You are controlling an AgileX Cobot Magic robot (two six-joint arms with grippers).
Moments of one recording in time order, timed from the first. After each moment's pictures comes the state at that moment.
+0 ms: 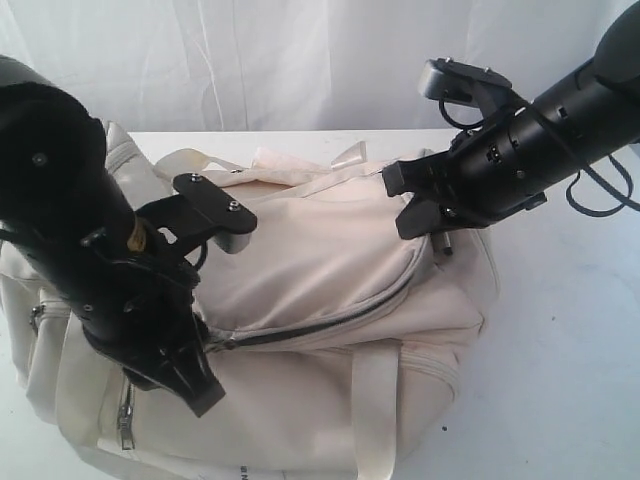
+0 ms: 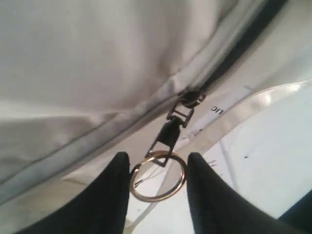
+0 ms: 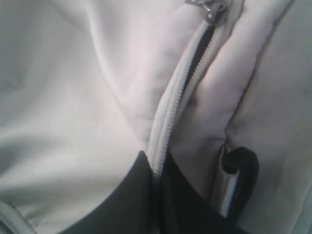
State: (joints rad) left arm -0.82 1.42 -1.04 0.01 1.03 0.04; right arm 0.40 1.57 -1.13 0.64 0.82 -0.43
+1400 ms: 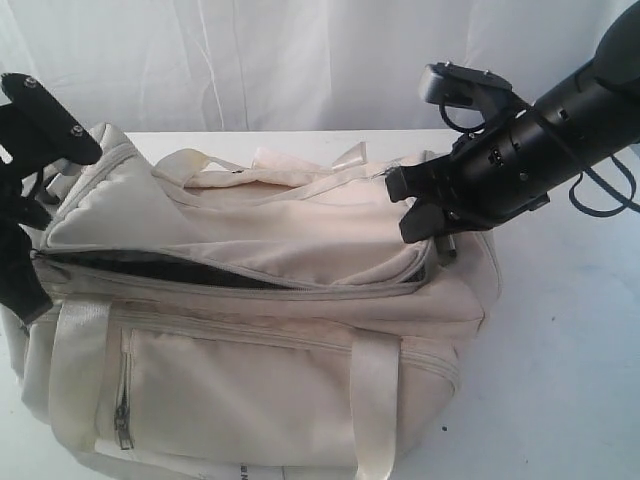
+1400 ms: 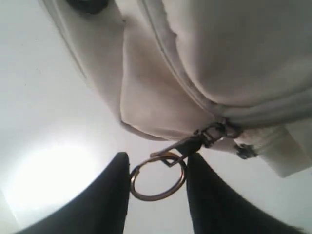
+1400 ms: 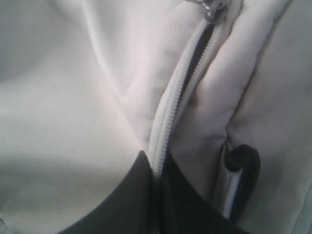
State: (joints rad) left arm -0.69 1.28 -1.04 0.57 1.28 -0.15; right arm 0.40 1.57 -1.13 0.62 0.83 -0.43
